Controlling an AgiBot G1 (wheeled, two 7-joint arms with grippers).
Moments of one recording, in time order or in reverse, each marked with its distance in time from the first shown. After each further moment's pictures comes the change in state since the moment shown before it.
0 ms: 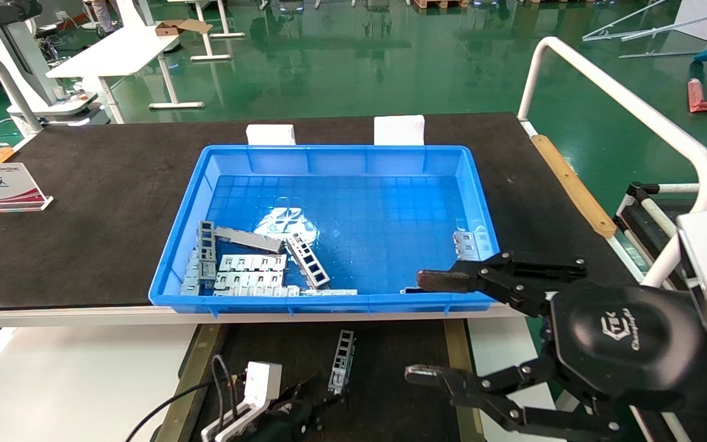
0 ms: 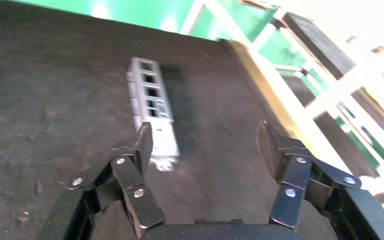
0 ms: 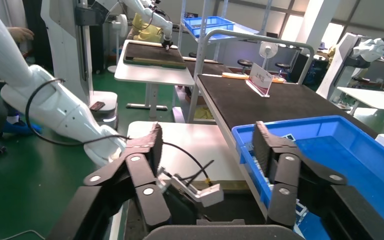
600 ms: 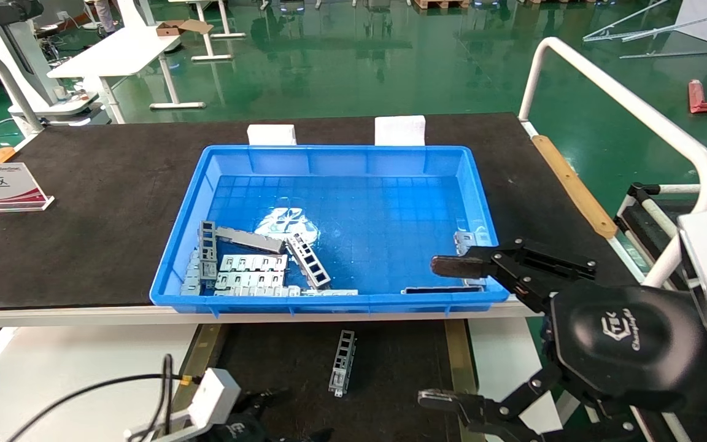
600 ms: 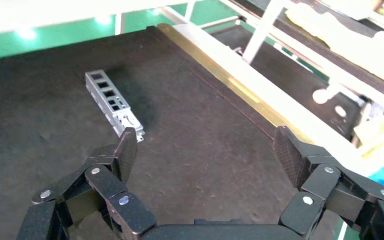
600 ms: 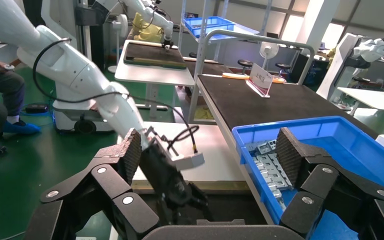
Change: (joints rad) left arm -0.100 -0.316 0.127 -0.102 0.113 0.342 -0.078; right arm 0.000 0.000 0.000 0.000 0.000 0.000 0.000
